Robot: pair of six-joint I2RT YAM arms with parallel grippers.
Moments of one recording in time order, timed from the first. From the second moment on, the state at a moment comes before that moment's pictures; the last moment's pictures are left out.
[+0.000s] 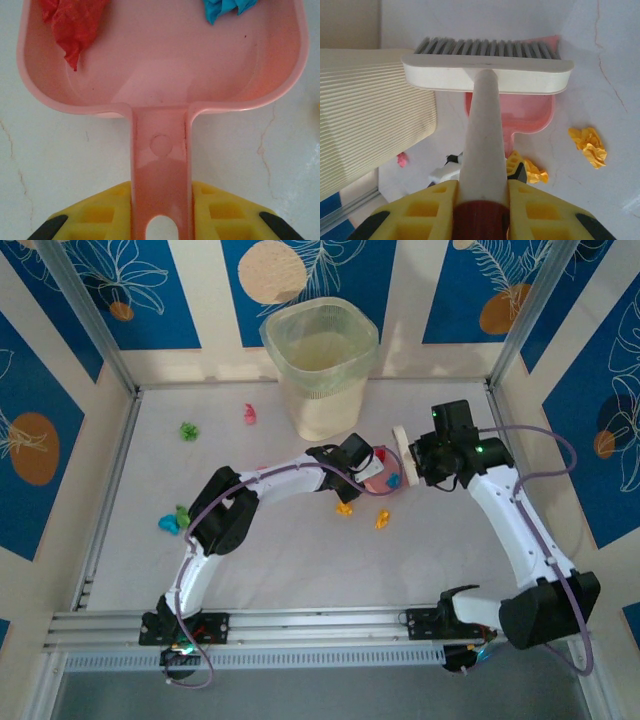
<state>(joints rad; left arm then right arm) -0.87 2.18 1.71 -0.59 -0.05 0.24 0.23 1.21 1.24 -0.95 -0.03 1.43</state>
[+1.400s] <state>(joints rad) -0.87 2.18 1.71 -0.59 -0.05 0.24 0.29 1.30 1.25 -0.92 -0.07 1.12</state>
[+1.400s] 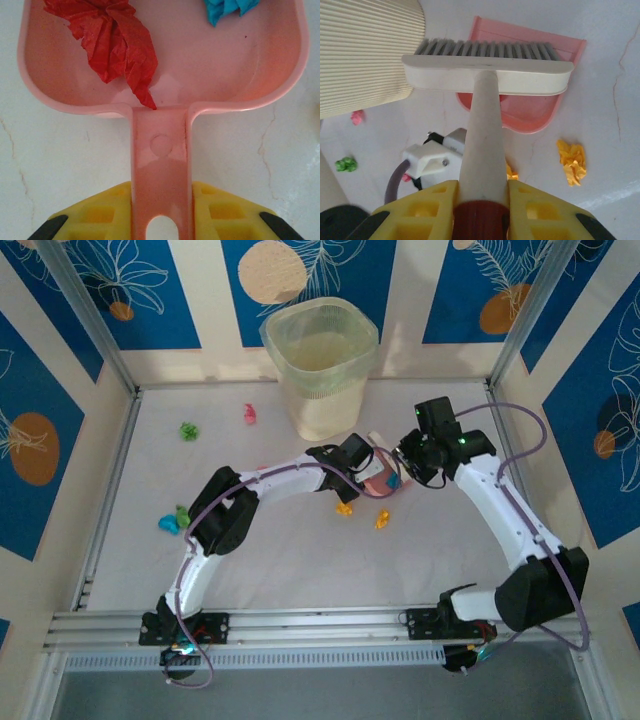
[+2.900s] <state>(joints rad) -0.87 2.16 1.71 -0.57 -0.02 0.12 0.27 0.37 0.25 -0.42 0.38 0.84</state>
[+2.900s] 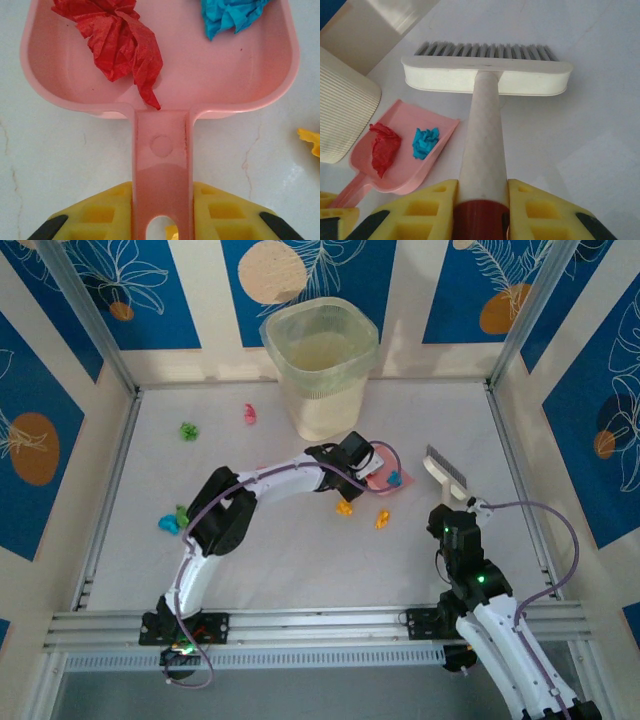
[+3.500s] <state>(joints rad) -0.87 1.90 1.50 -0.52 -0.02 -0.03 0.27 0.30 0.25 -0.53 0.45 0.89</state>
